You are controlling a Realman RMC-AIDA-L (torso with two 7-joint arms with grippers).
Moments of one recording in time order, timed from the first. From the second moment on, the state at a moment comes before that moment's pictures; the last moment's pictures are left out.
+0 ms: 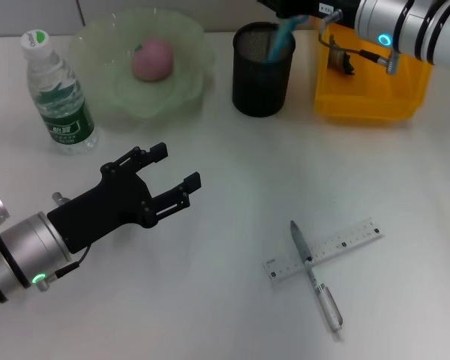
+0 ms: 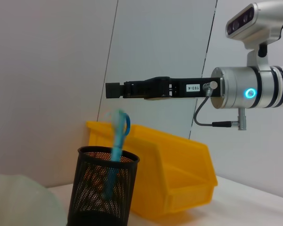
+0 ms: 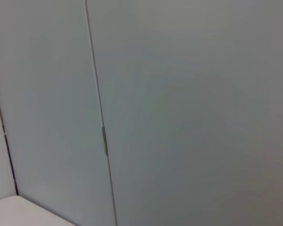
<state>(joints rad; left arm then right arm) -0.48 -2.04 2.36 0.02 -0.10 1.43 -0.66 0.90 2.09 -0.86 -0.37 -1.50 -0.83 1.22</state>
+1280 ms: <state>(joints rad) -0.50 -1.99 2.37 0.01 0.03 1.50 -0.71 0.68 2.04 -0.87 -0.62 -1.42 -1.31 1.47</state>
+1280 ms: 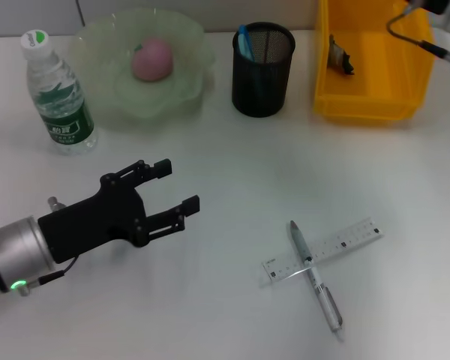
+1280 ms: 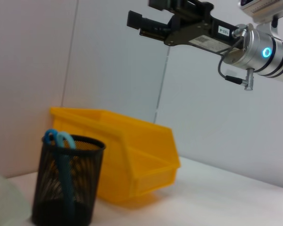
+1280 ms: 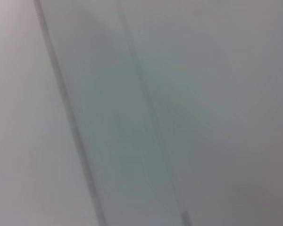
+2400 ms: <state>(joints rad) -0.59 -1.93 2.40 -0.17 0.22 1.73 -0.74 0.95 2.04 -1.16 -0.75 -2.19 -1.71 1.75</state>
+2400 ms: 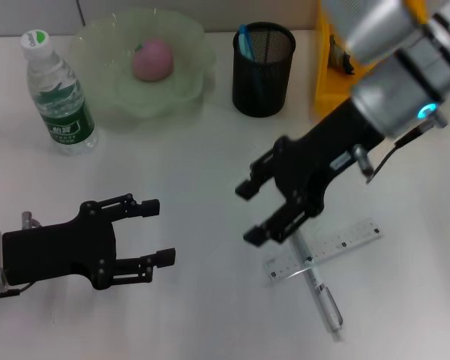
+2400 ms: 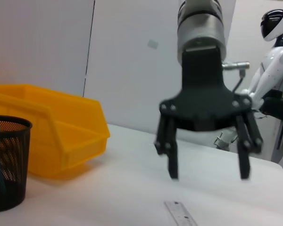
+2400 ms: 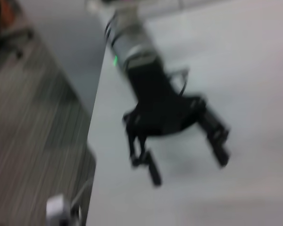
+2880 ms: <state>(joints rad) -0.58 -1.93 2.39 -0.17 0.21 1.72 -0.75 0.97 2.08 -1.37 -0.80 -2.31 -1.68 1.74</state>
